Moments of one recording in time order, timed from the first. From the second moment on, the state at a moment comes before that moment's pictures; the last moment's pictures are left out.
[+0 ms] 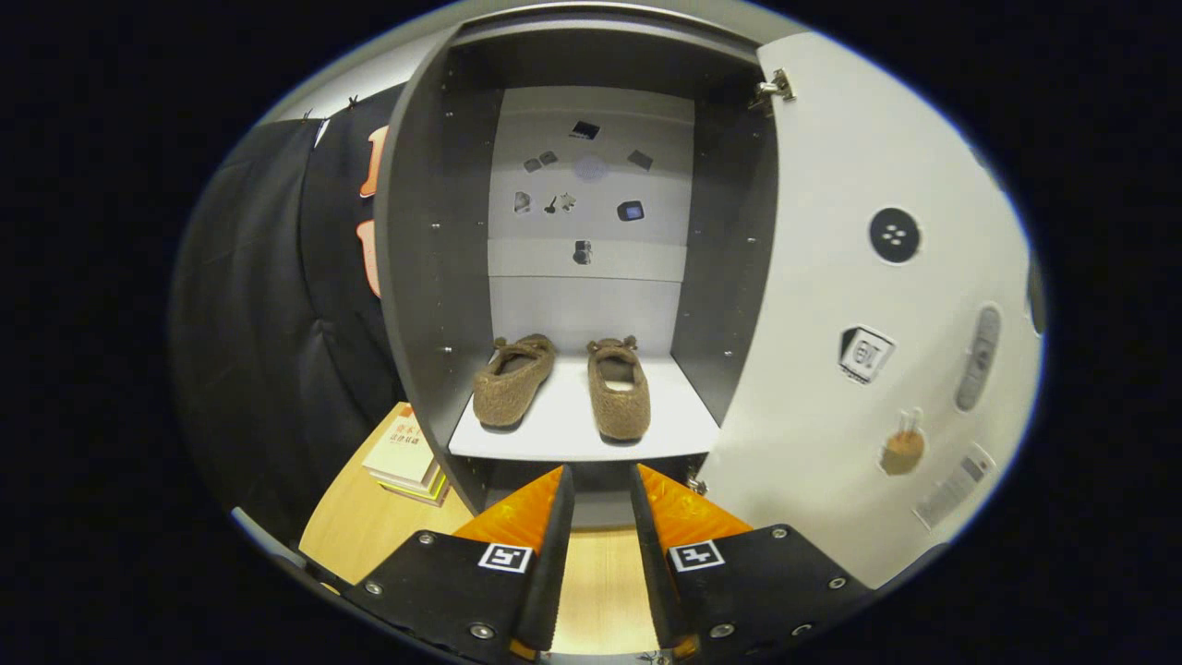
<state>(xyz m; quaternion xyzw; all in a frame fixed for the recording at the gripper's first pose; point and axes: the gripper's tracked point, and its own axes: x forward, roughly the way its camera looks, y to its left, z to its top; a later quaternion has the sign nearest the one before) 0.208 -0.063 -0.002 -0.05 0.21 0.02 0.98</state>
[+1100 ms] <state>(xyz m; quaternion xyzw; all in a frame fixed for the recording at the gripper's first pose) -0.021 -0.227 0.041 -0.01 0.14 -0.10 0.98</state>
